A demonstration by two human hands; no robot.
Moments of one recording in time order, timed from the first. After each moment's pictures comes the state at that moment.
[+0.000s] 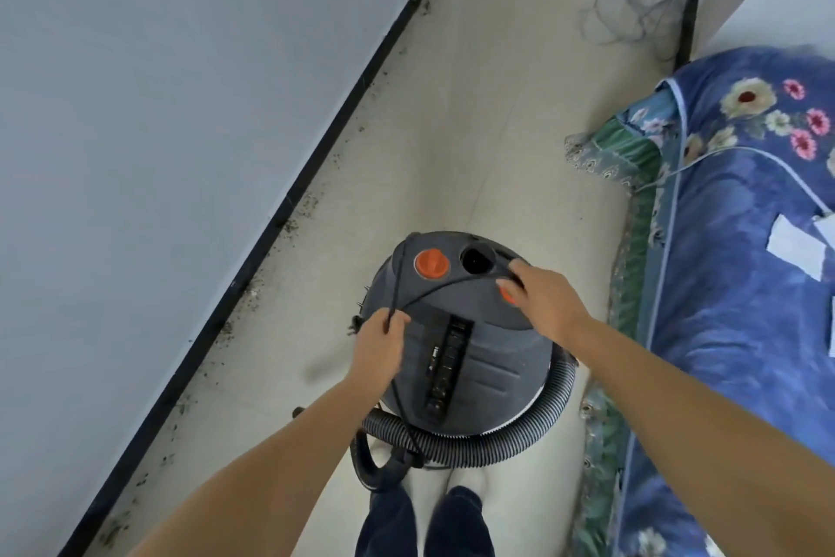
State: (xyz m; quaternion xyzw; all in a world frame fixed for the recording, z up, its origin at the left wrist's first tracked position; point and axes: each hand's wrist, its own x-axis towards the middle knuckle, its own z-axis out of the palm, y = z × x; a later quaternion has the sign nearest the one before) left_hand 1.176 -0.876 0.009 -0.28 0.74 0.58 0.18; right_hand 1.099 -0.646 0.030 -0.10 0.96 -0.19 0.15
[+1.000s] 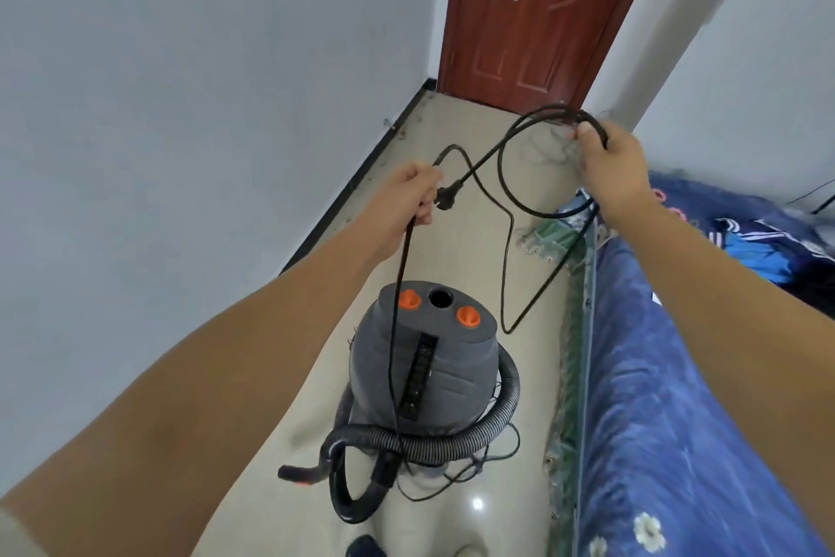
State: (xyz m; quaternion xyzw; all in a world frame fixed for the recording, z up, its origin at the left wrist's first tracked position) left_hand 1.152 -0.854 0.313 -0.01 0.66 0.75 0.08; right_hand 1.113 -0.617 0.342 0.05 0.85 -0.48 -0.19
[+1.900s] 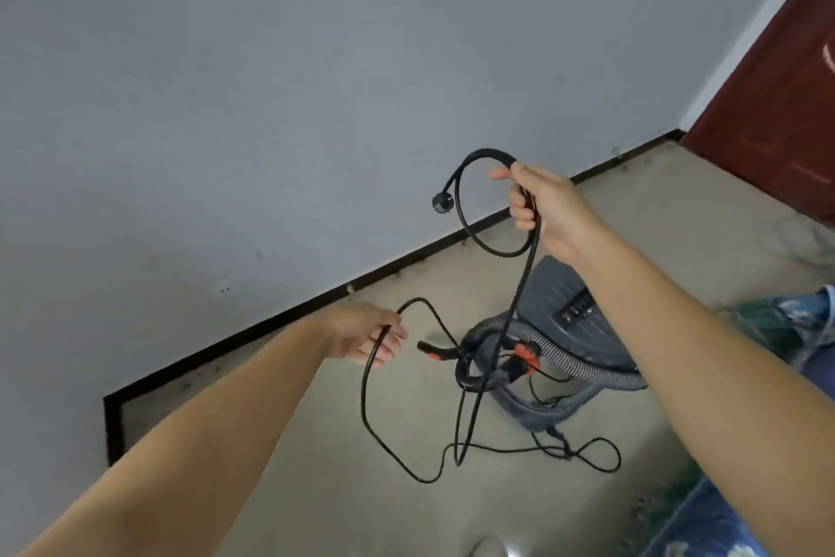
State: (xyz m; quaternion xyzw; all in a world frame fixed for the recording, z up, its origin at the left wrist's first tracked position) left_hand 1.649 -1.017 0.217 -0.35 0.63 0.65 0.25; right_hand 1.459 -0.858 0.337 -0.21 0.67 -0.65 0.29
